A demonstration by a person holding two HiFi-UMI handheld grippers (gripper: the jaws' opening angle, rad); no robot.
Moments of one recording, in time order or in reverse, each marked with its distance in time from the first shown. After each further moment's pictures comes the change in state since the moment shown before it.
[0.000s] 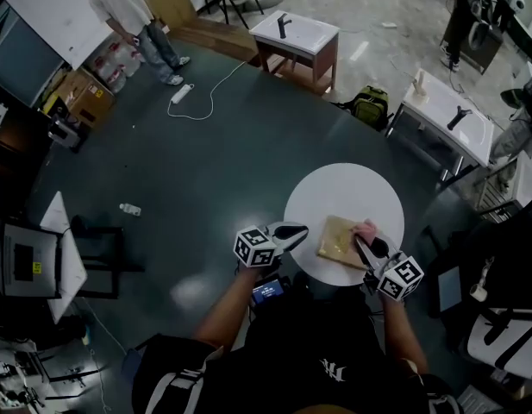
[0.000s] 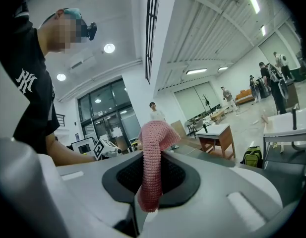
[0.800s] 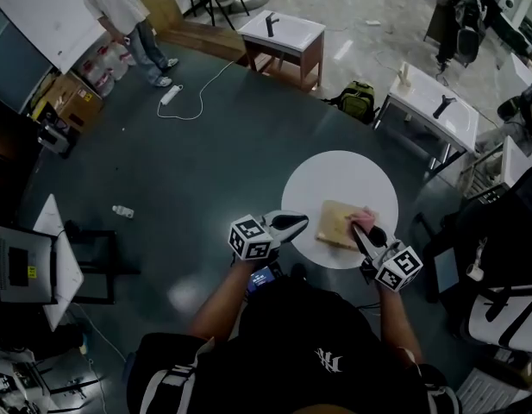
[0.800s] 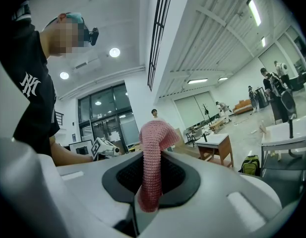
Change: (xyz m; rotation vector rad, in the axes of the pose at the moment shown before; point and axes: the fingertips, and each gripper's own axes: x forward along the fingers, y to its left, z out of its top) left arm -0.049 -0.055 0.022 0.100 -0.054 -0.094; right arm -0.010 0.066 0.016 -0.048 -0.080 -0.033
